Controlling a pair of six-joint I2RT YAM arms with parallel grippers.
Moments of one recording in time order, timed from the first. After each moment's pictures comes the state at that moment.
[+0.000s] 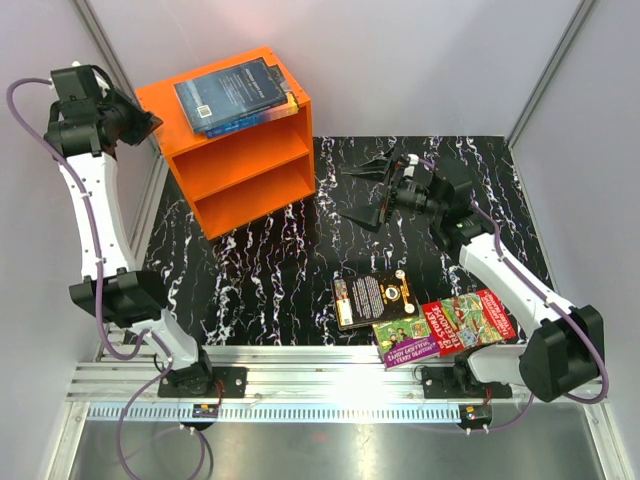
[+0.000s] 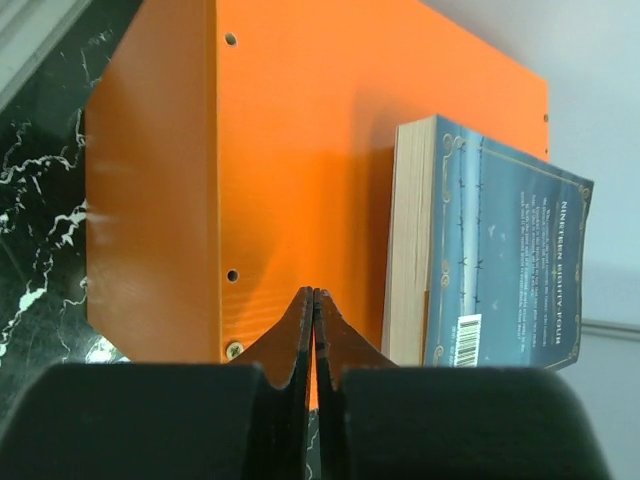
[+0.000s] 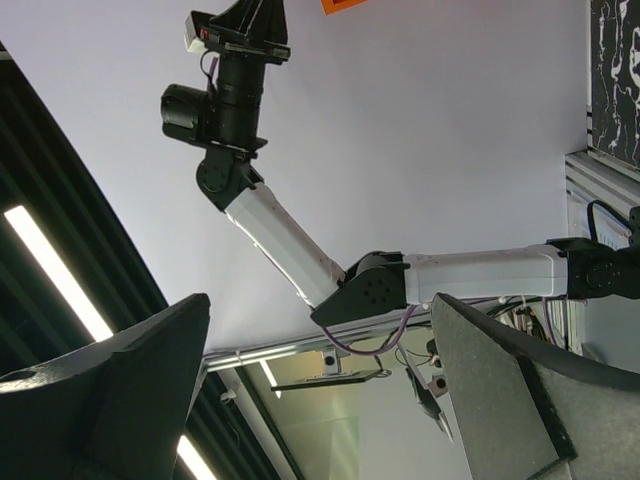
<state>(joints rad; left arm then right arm) 0.27 1.72 2.21 -1.00 0.24 -0.70 0.40 1.30 1.03 0.25 -0.81 1.84</state>
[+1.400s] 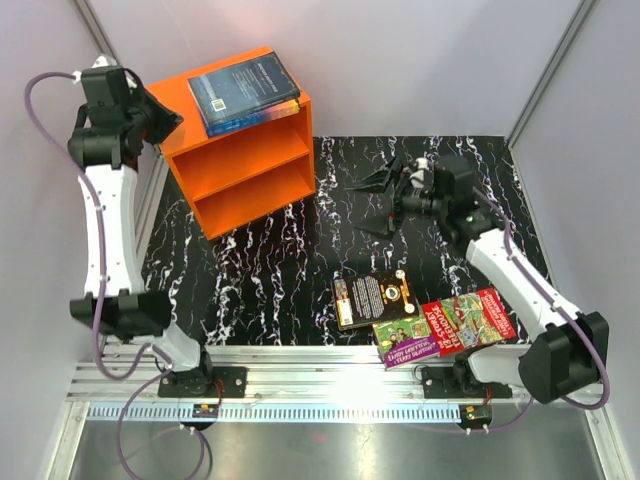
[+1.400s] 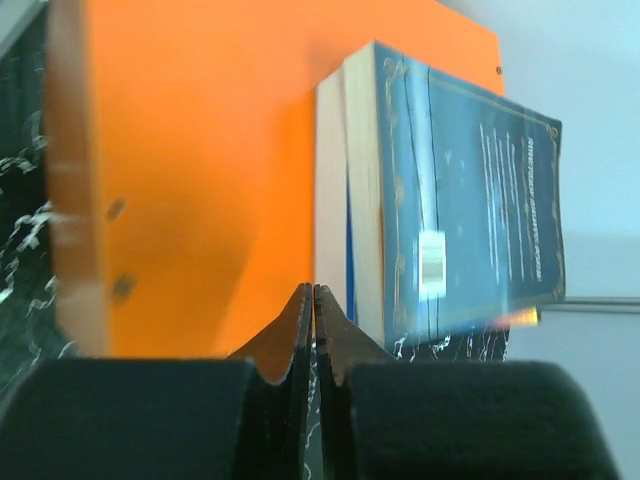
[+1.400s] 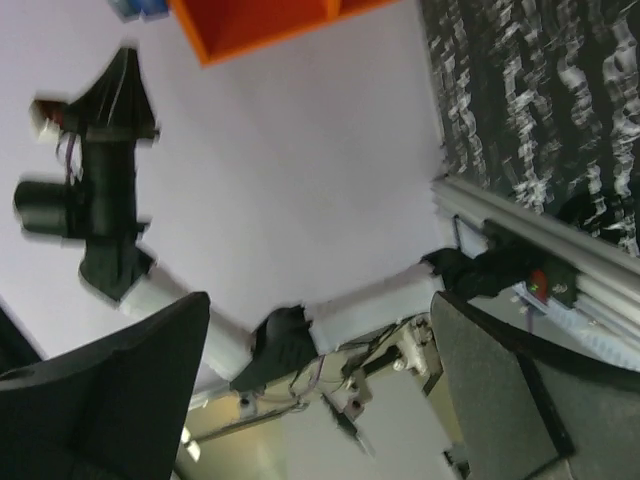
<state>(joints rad) 0.11 1.64 2.13 -0.93 0.11 -0.71 0.36 1.27 1.07 -0.08 -0.82 1.57</state>
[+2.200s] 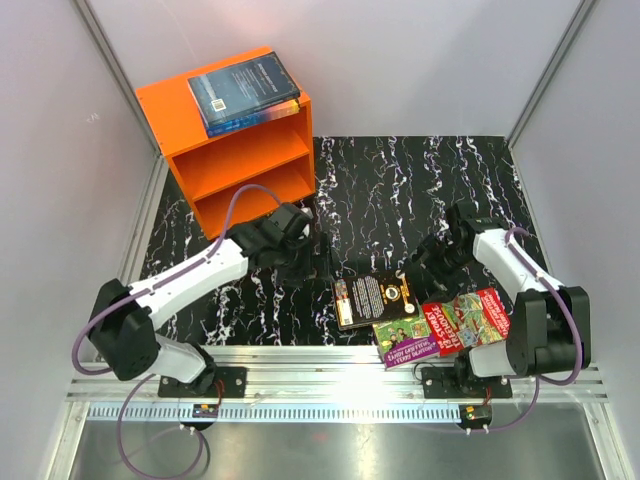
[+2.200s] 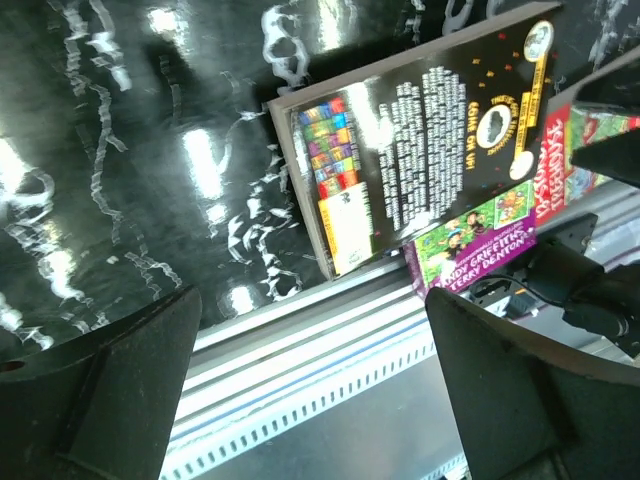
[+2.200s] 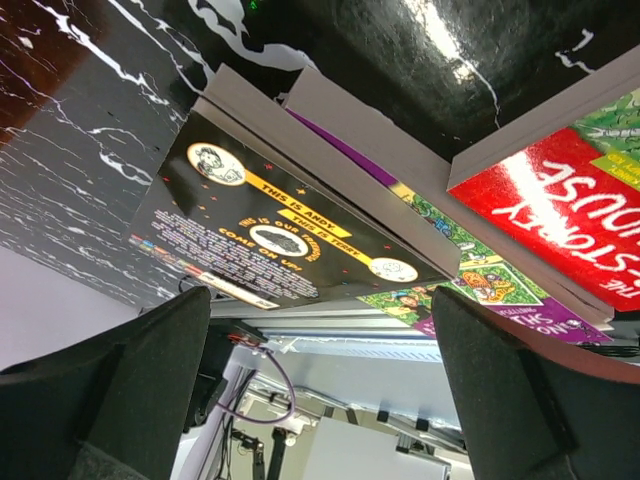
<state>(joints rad) -0.75 1.41 1.12 -0.74 0.18 -0.80 0.10 1.40 0.91 -0.95 -0.36 0.88</state>
